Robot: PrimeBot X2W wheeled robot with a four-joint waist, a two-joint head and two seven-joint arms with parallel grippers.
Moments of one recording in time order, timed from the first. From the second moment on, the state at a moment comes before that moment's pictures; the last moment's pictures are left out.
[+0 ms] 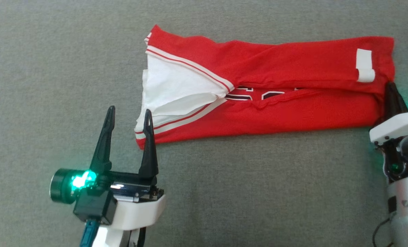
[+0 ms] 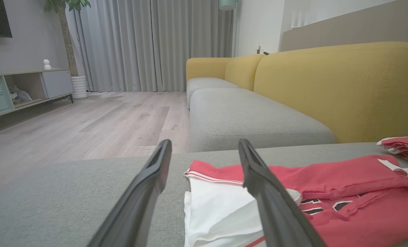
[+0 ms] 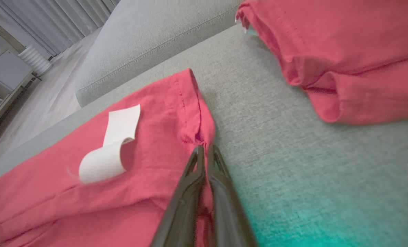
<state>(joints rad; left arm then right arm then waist) -0.09 0.12 -0.38 -0.13 -0.15 0.22 -0.26 -0.45 -0.17 -0.18 0.58 0.46 0.12 0.05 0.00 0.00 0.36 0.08</state>
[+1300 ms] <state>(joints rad) -0.06 0.05 -0.31 -0.07 -0.11 0.11 -0.26 -0.48 -0.07 0.44 0.22 0.88 0.12 0.25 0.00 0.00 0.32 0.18</state>
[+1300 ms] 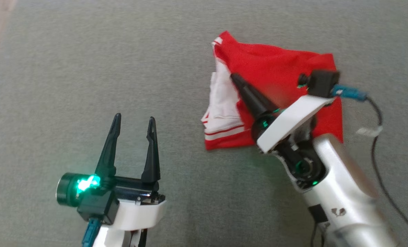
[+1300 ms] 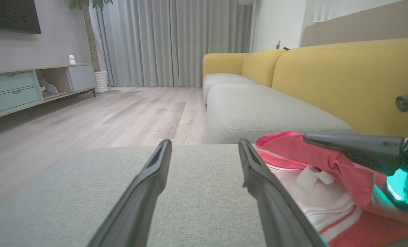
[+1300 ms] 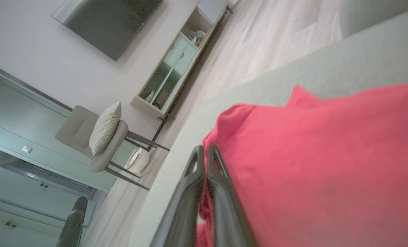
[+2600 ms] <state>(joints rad) 0.24 0.06 -0.16 0.06 -0.11 0.07 -0.26 0.09 -0.16 0.21 0.24 0.26 0.12 -0.25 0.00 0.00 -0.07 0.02</state>
